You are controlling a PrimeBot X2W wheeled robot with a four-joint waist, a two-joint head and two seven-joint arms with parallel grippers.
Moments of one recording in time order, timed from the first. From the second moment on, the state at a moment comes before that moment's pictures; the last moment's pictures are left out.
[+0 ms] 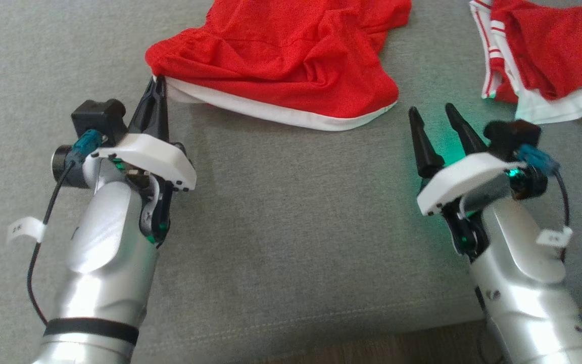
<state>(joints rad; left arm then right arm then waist) -0.63 0.05 -0.22 0.68 -0.26 -0.02 -0.25 -0.52 -0.06 0.18 0.60 0.29 0.12 -0.07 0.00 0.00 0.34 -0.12</state>
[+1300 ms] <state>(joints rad) -0.62 0.05 -0.33 0.73 -0.24 -0.07 -0.25 -0.74 -0.21 0.42 0.84 0.41 0.12 -0.23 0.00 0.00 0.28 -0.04</state>
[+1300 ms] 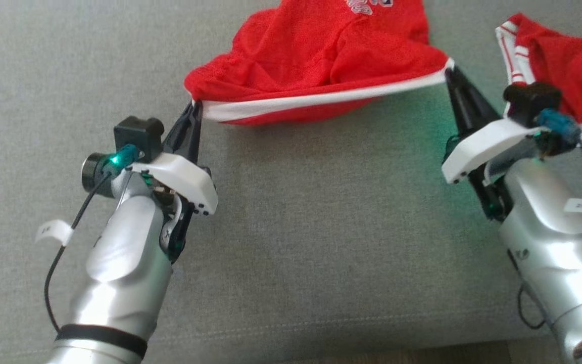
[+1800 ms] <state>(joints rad) -0.54 0.08 -0.34 0.42 -0.28 -0.09 -0.12 -0.64 -0.27 0.22 0.47 0.20 0.12 -0.18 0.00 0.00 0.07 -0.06</state>
